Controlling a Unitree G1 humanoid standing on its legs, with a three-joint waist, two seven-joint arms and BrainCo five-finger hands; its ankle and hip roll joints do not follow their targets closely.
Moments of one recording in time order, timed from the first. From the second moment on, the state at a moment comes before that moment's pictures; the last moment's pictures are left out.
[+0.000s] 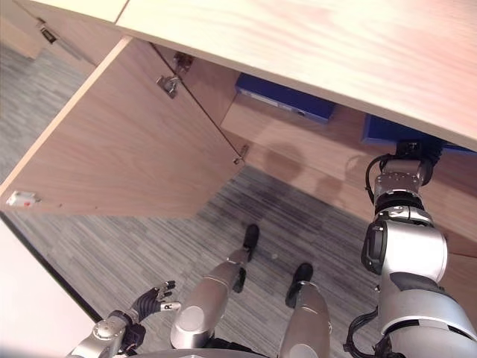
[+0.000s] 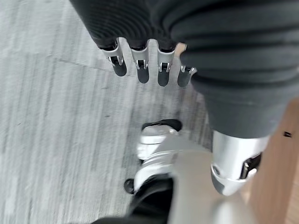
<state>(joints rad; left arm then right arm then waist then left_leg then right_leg) 0.07 0.47 -0.44 0.66 -0.31 -0.12 -0.19 -1.04 -0.65 -0.20 1.31 1.40 -0.30 -0.21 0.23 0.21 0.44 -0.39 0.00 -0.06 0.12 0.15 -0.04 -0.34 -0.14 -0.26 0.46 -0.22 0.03</state>
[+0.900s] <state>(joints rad) 0.14 0.45 -0.51 0.61 -0.31 -0.14 -0.21 -1.29 -0.84 -0.11 1.40 1.38 -0.31 -0.24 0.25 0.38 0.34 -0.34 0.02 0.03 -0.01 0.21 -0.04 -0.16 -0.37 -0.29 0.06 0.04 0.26</state>
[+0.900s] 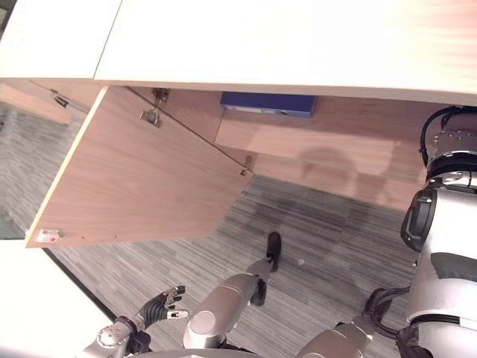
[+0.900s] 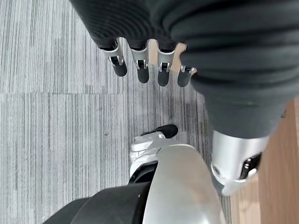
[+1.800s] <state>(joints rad) 0.10 0.51 -0.50 0.63 -0.35 -0.13 -0.18 -1.35 -0.79 -0.04 1.42 1.35 -0.32 -0.26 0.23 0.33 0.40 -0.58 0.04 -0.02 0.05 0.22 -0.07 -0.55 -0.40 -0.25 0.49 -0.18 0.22</state>
